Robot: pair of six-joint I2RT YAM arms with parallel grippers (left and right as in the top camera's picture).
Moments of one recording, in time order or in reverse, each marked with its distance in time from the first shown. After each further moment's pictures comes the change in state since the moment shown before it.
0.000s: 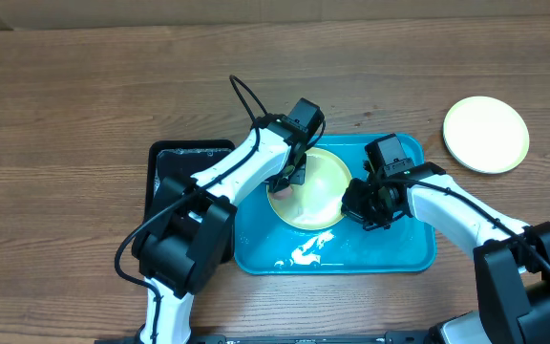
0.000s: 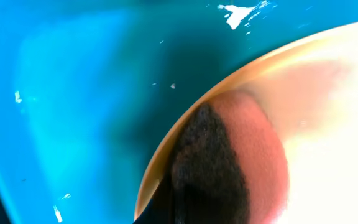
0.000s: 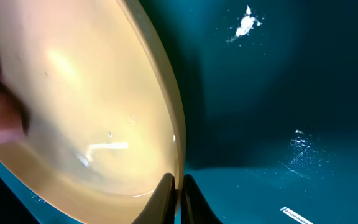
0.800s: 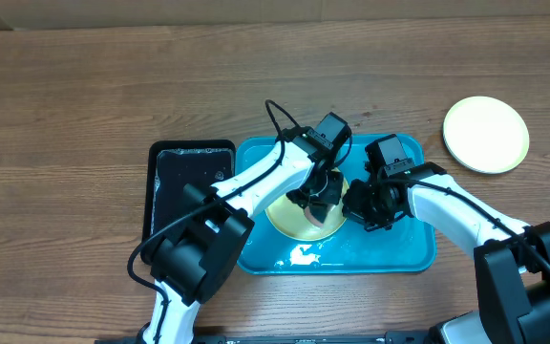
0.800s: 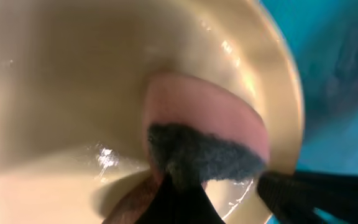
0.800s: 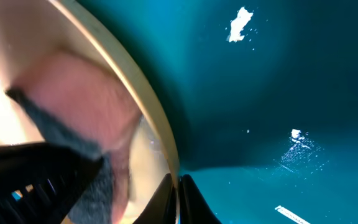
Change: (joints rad) left arm -0.114 0.011 0.010 0.003 0.373 -0.003; right arm -0.002 0.000 0.000 -0.012 0.007 -0.011
